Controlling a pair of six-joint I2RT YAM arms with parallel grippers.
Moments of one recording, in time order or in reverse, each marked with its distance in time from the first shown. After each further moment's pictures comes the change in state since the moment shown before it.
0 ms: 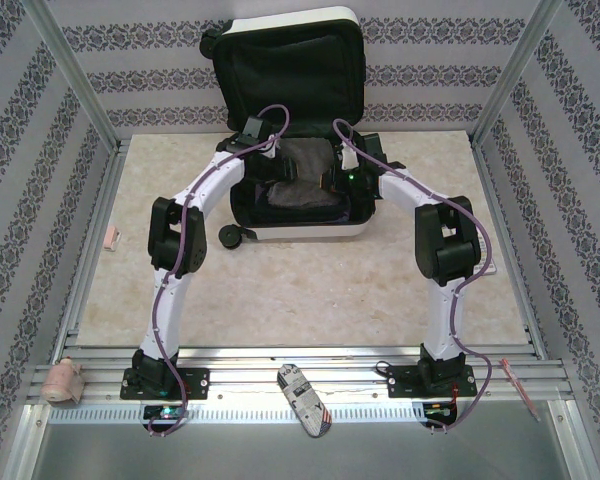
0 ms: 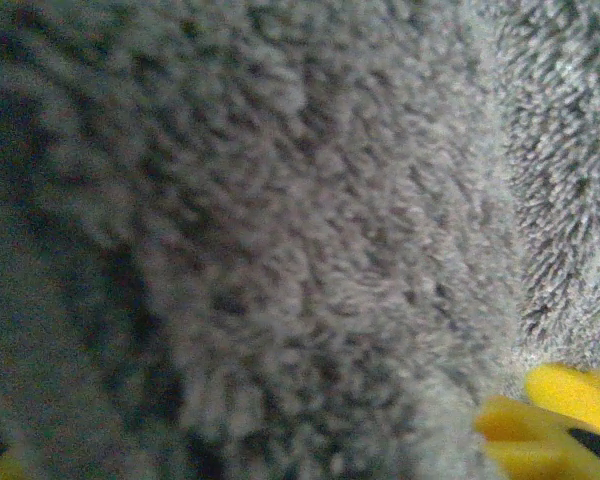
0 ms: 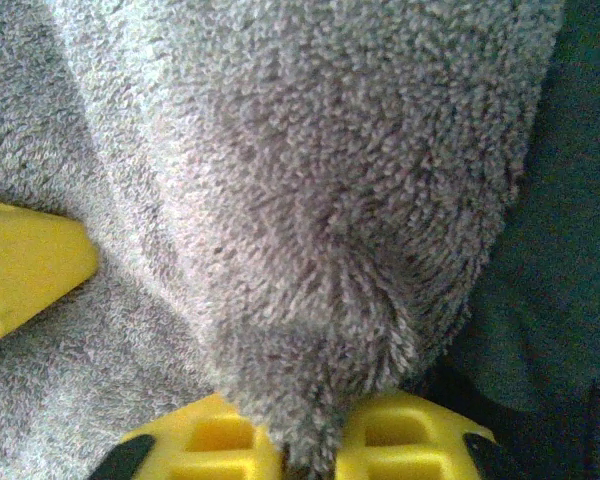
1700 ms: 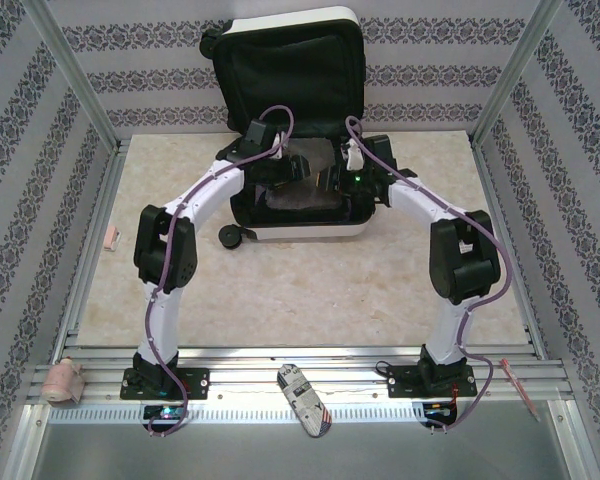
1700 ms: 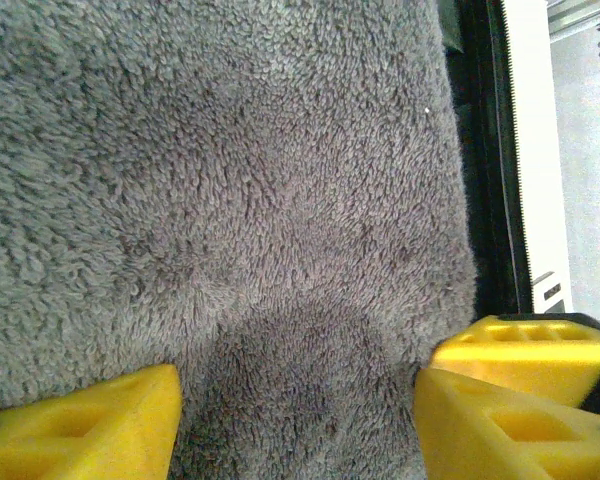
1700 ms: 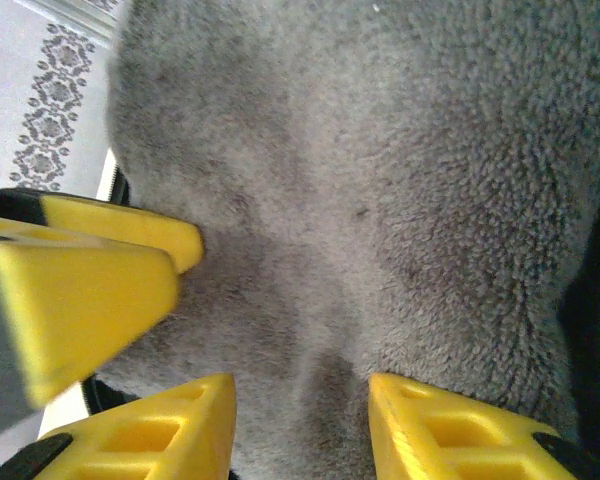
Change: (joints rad) left arm -0.069 -0.207 -0.249 0.191 0.035 -0.126; right arm 0.014 -0.193 -0.177 0.100 -0.087 0.123
